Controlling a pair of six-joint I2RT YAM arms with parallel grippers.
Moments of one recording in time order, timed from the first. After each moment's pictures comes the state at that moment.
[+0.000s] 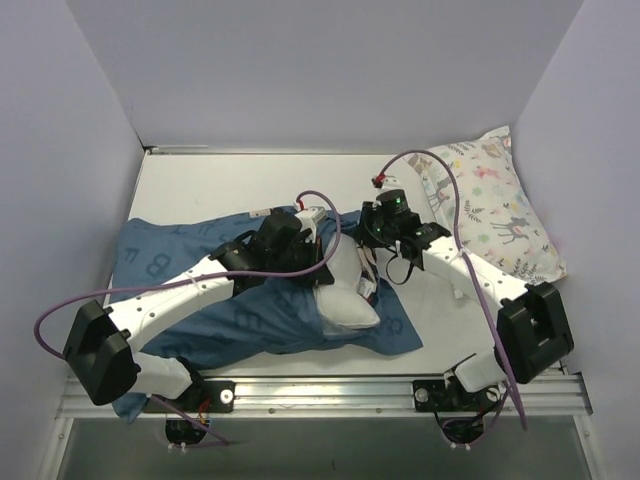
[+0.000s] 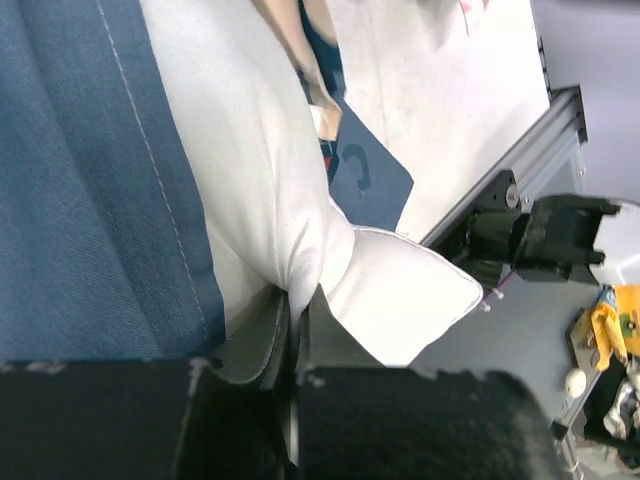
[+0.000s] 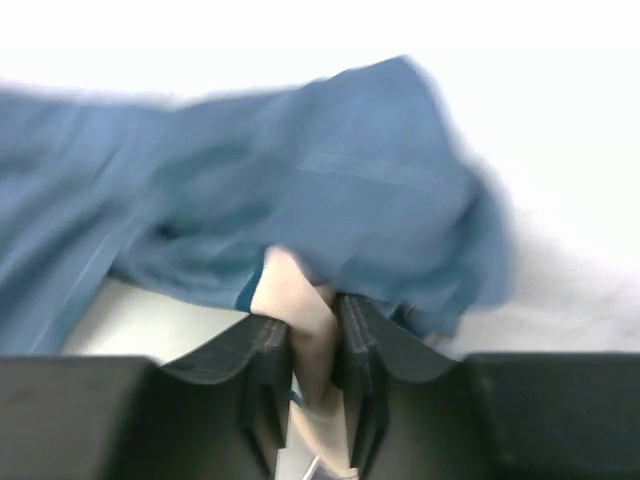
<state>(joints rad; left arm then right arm) -0.82 1.36 1.06 -0.36 0.25 -0.64 0.55 1.43 0.97 -0.21 0.03 0.42</state>
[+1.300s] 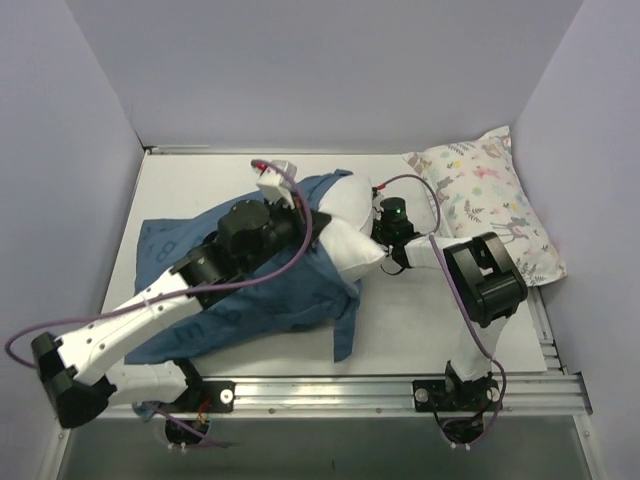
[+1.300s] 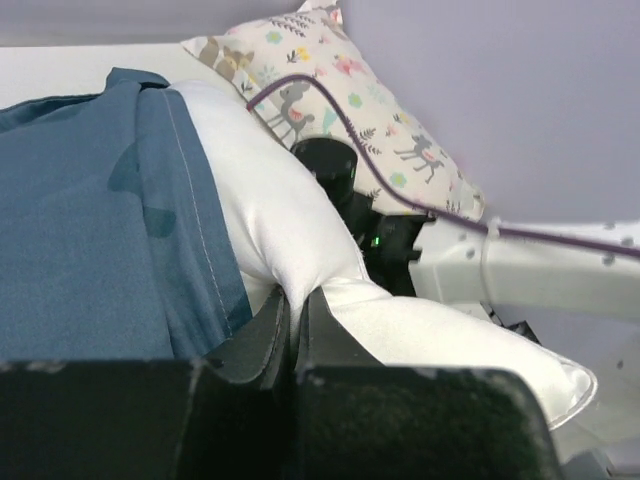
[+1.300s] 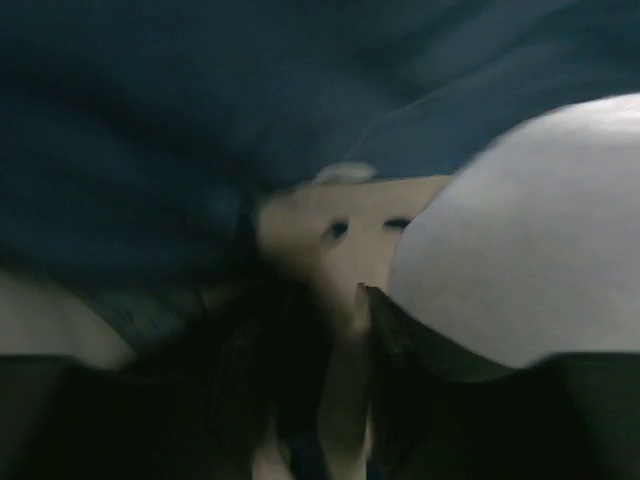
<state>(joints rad) -0.91 1.12 1.15 -0.16 -0.18 -0.55 0.36 1.86 0.89 0.49 -0.57 0.90</state>
